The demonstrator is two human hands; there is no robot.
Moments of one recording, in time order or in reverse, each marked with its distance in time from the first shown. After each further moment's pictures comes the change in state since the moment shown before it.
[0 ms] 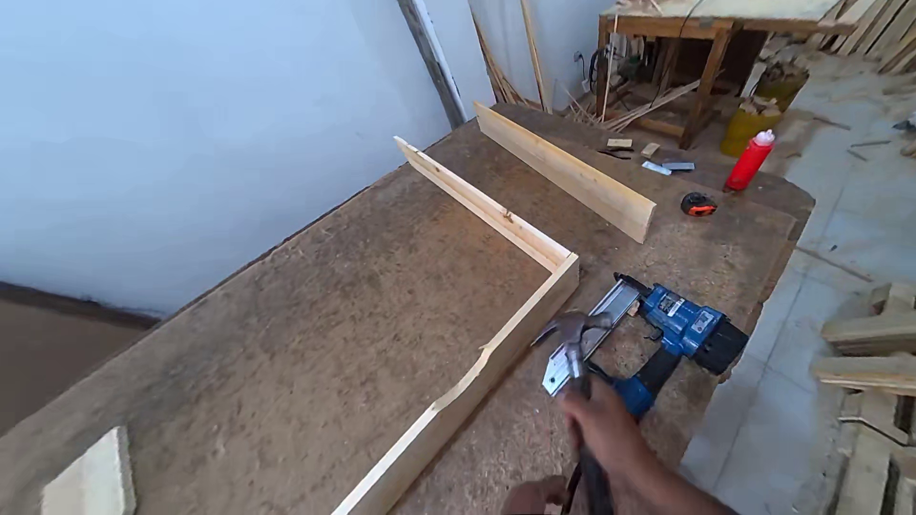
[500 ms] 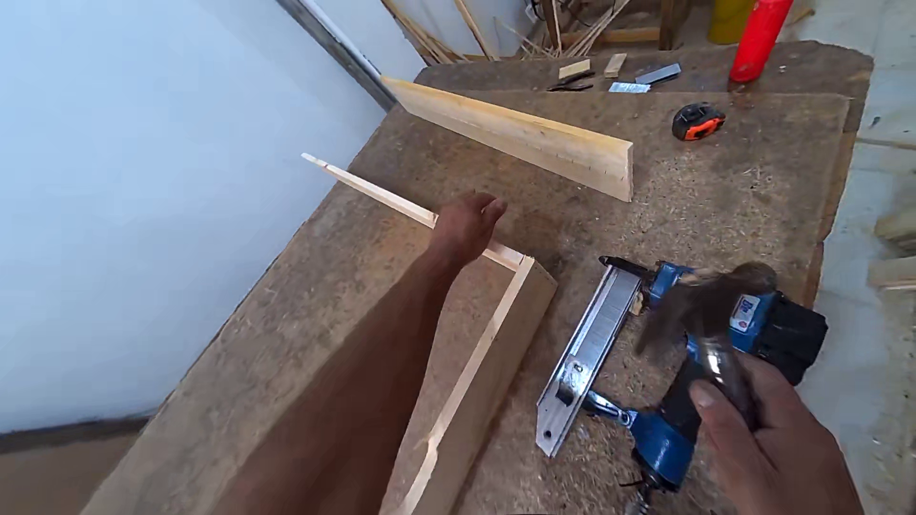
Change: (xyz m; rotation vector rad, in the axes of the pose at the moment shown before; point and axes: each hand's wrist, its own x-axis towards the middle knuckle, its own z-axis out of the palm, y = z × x) left_hand 0.490 0.029 -0.029 0.839 -0.142 0.261; right_hand 0.034 0.014 -0.129 -0.311 0.669 -0.411
